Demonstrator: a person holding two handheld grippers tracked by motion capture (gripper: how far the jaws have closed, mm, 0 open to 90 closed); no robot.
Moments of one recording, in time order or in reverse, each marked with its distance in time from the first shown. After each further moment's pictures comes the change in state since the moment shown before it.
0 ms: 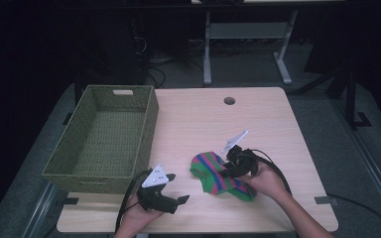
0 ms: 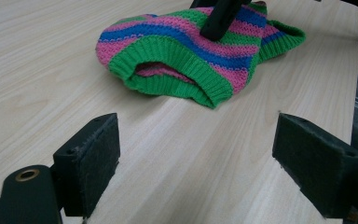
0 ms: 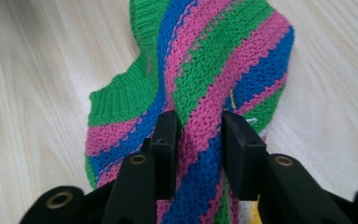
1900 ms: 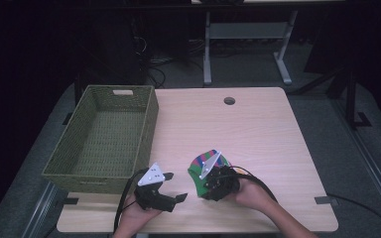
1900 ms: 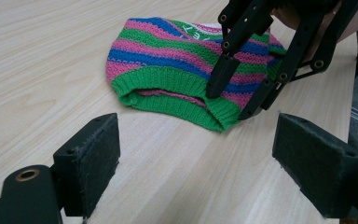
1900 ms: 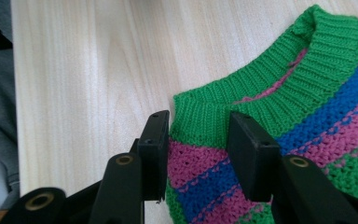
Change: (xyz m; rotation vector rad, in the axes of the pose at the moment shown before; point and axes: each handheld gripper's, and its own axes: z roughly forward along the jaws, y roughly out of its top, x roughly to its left) left arm 0.005 -0.001 -0.006 -0.026 -0.006 -0.028; right arm 0.062 0.015 0.033 0.056 0.101 -0.274
